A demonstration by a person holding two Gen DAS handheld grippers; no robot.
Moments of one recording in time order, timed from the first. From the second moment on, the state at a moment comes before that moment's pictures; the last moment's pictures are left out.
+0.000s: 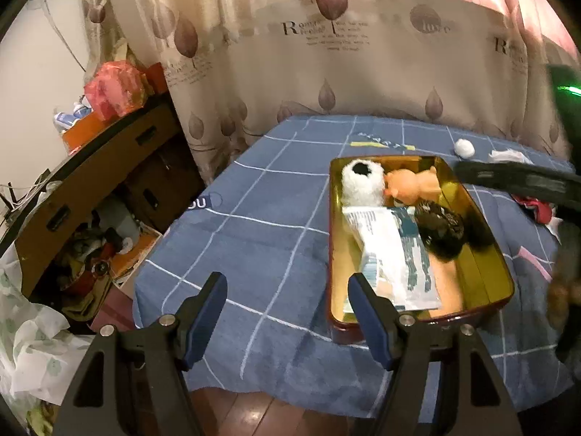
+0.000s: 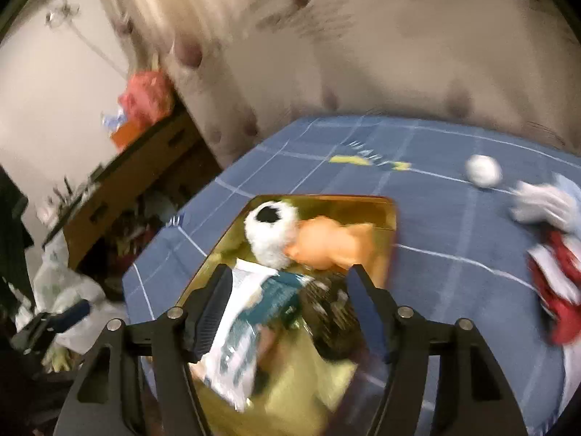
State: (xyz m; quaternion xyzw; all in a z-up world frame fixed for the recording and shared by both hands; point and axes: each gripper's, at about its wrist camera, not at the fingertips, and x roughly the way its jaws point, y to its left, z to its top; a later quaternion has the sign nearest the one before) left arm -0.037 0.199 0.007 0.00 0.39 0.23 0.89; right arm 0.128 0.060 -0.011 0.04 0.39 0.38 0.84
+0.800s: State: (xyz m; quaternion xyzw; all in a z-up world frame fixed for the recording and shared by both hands) left arm 0.107 0.034 0.024 -0.10 0.51 -0.16 0.84; right arm 0.094 -0.269 -0.058 -0.02 0.39 0.07 0.92
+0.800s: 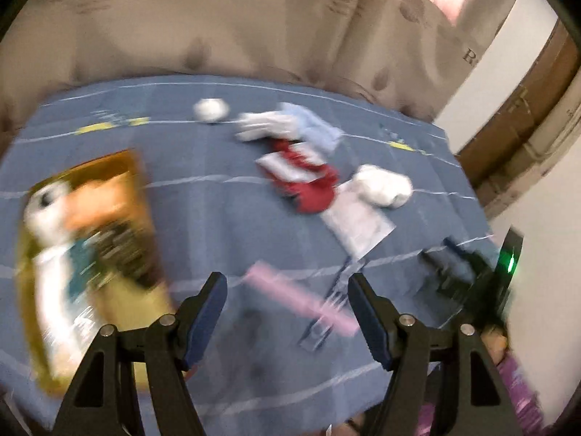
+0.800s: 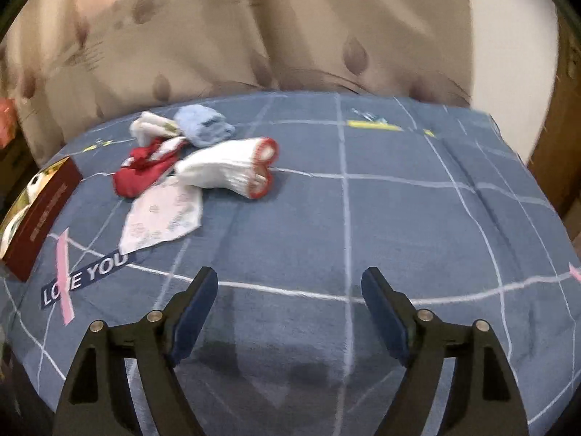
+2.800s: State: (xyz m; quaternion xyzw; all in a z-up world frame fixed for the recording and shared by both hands) left arm 0.124 0.011 0.021 -0.13 0.48 -0.13 0.86; right arm 0.067 -0.236 -0.031 -0.01 0.36 0.21 0.91
